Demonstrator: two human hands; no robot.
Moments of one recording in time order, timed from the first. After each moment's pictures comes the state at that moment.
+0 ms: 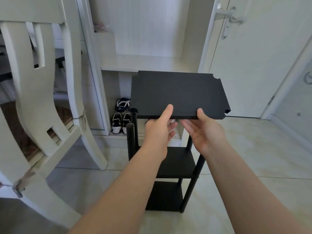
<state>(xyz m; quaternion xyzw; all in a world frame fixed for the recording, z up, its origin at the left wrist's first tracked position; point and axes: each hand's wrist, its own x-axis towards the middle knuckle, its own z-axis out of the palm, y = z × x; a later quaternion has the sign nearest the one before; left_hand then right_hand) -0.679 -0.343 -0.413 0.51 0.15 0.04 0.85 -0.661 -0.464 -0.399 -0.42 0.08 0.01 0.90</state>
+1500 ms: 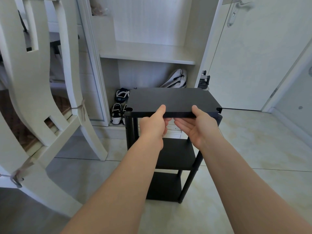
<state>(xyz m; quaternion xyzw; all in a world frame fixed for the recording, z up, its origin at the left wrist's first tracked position) -0.656 -0.328 -0.437 0.51 0.26 0.06 0.82 -0.650 -0.444 -0.417 -0.51 0.14 0.06 0.85</state>
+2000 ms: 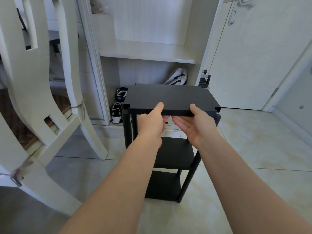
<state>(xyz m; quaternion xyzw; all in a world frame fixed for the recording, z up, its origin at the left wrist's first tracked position) -0.653 -0.323 -0.436 0.52 0.26 0.09 0.81 -0.649 -0.437 -0.418 -0.49 0.14 0.06 0.86</state>
